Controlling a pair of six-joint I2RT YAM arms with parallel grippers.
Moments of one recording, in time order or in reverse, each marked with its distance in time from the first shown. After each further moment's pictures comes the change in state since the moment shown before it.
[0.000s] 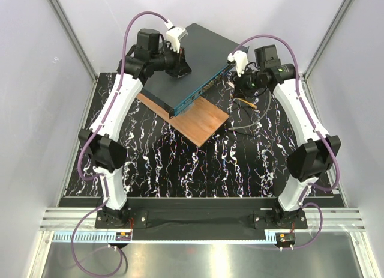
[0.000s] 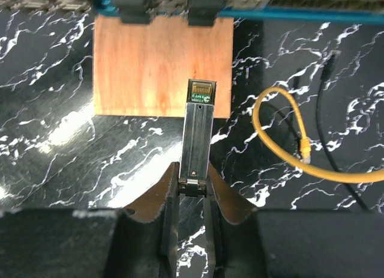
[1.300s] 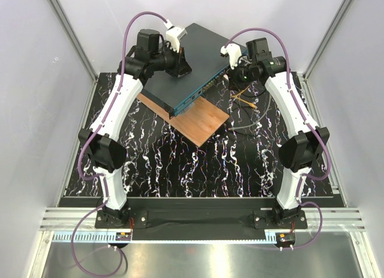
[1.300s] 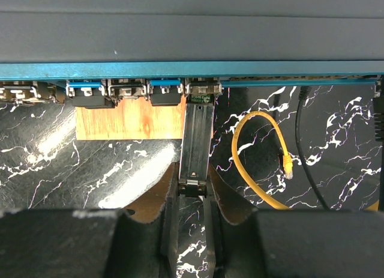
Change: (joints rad) left arm 0.006 -0.001 -0.022 0.042 -0.002 -0.019; right arm 0.045 0.152 0.213 -0.024 0.085 0.038
